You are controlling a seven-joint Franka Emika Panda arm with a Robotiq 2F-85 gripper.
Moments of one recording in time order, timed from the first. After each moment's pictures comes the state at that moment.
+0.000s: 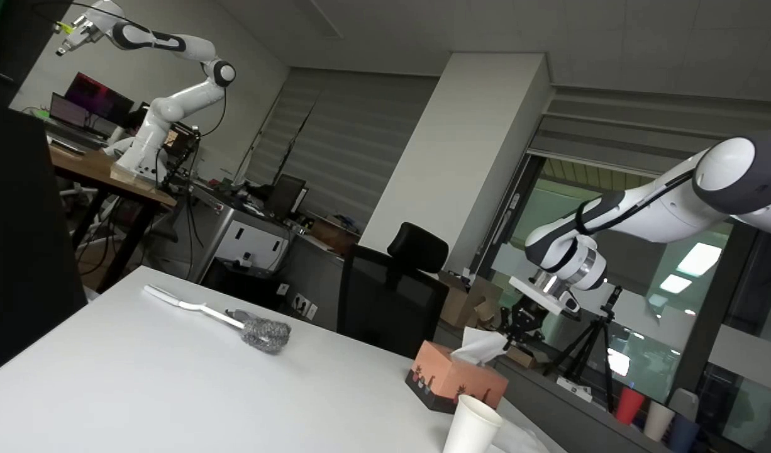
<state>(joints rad) -0.22 0.86 -0.14 -1.25 0.29 2.27 0.56</state>
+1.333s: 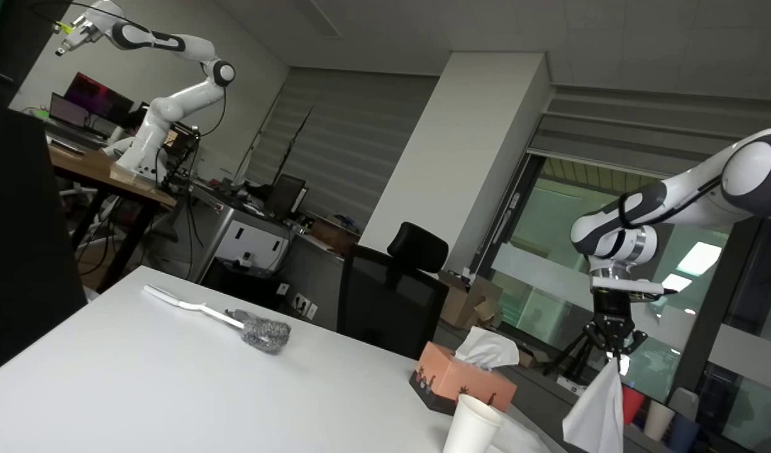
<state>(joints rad) -0.31 0.81 -0.25 -1.10 -0.05 1.52 0.30</state>
